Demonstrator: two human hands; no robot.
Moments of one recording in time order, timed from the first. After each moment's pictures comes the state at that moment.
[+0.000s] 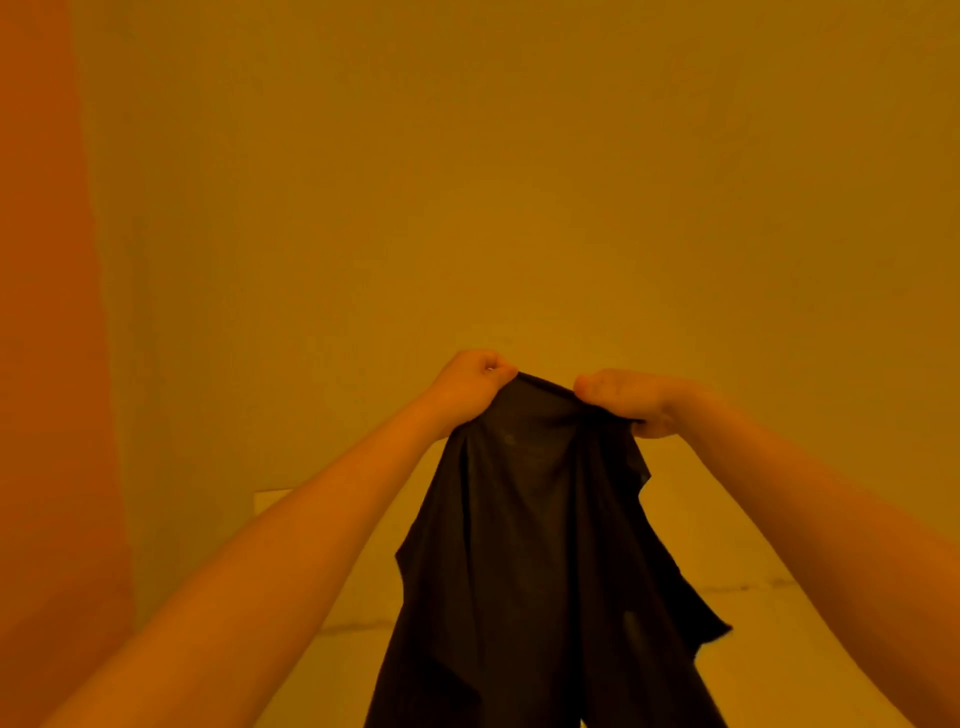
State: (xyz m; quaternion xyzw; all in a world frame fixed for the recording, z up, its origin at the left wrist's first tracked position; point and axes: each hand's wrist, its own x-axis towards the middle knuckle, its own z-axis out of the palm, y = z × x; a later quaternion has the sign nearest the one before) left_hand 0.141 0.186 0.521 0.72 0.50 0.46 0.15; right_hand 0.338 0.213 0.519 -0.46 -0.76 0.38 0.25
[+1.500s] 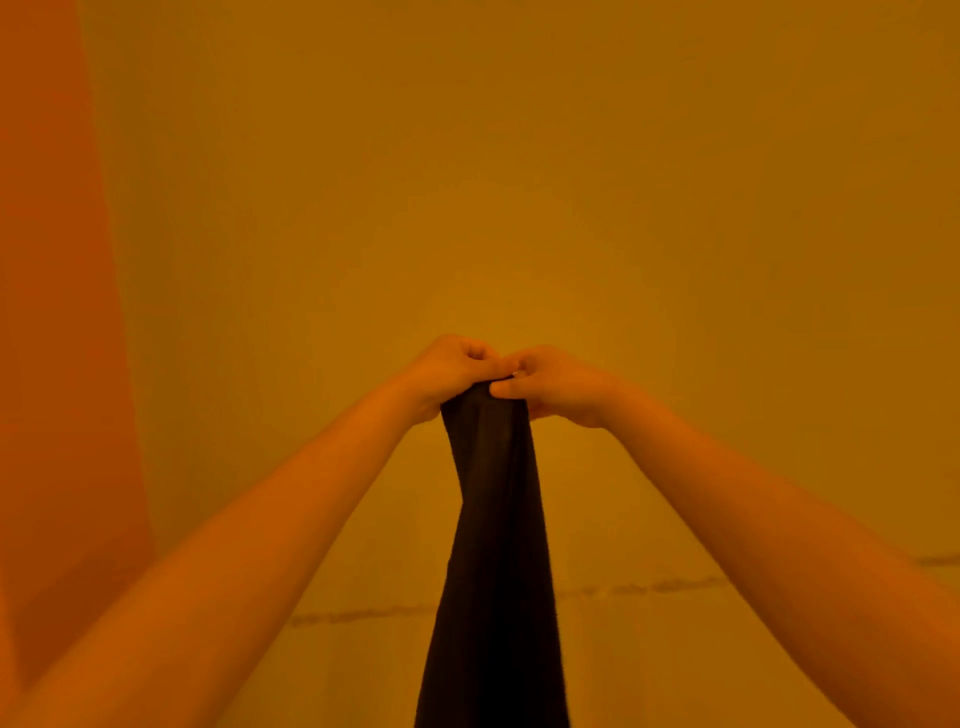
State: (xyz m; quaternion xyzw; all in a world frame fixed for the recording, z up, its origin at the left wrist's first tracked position) left_hand 0.118 0.173 0.527 0.70 0.48 0.46 0.24; right_hand 0.263 0.208 0.513 -0.27 -0.81 0.39 0.34
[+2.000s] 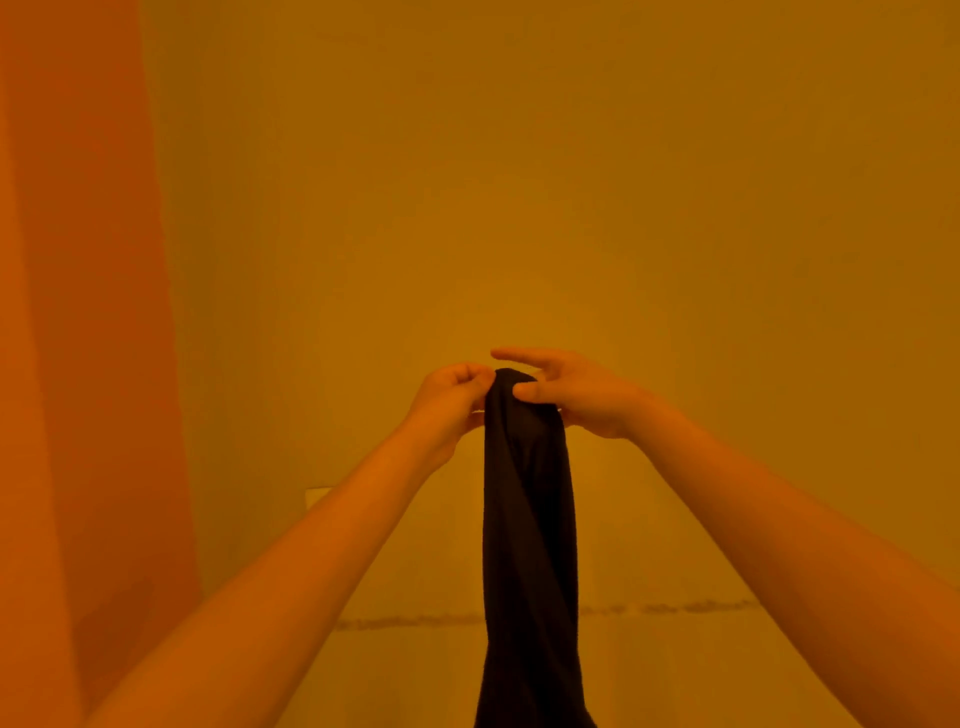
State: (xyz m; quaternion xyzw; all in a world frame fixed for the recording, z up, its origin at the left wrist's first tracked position) left_hand 0.105 0.156 0.503 0.58 0.39 0.63 0.33; right_hand 0.258 0.199 0.519 -0.21 -0.81 0.43 0.34
